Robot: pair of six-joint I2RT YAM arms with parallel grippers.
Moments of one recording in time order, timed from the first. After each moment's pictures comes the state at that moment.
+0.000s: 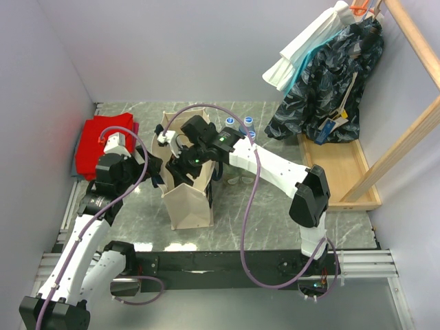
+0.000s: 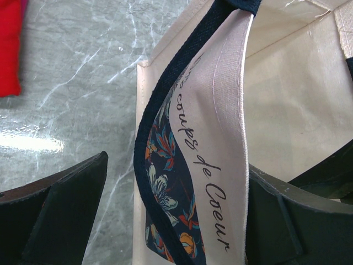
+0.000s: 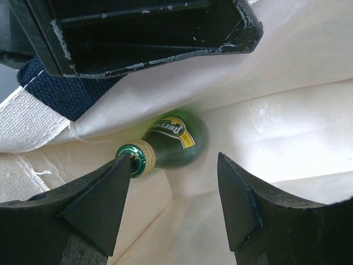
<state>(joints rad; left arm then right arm) -0.17 0.75 0.69 -0.34 0.04 -0.56 0.93 1.92 1.86 -0.79 -0.50 -0.17</state>
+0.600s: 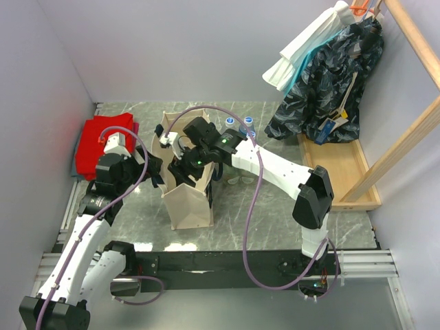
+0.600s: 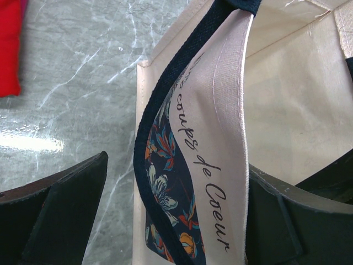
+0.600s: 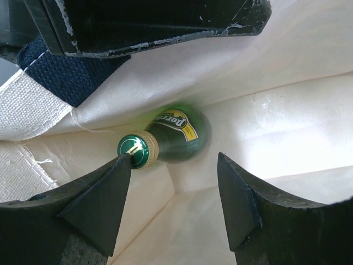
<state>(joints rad) -0.17 0.75 0.69 -0.34 0.04 -0.56 0.93 1.89 1.81 -0.78 -0.50 -0.16</state>
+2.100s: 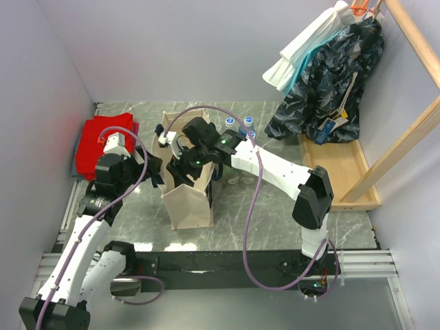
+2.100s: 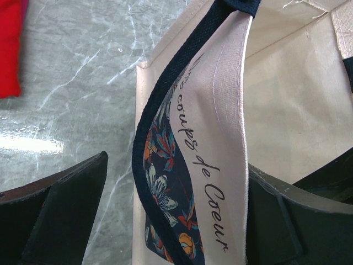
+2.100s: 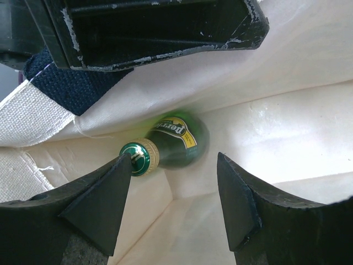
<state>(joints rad) -0.17 0.74 0.69 -0.34 0.04 -0.56 0.93 1.89 1.81 -0.75 -0.49 -0.16</state>
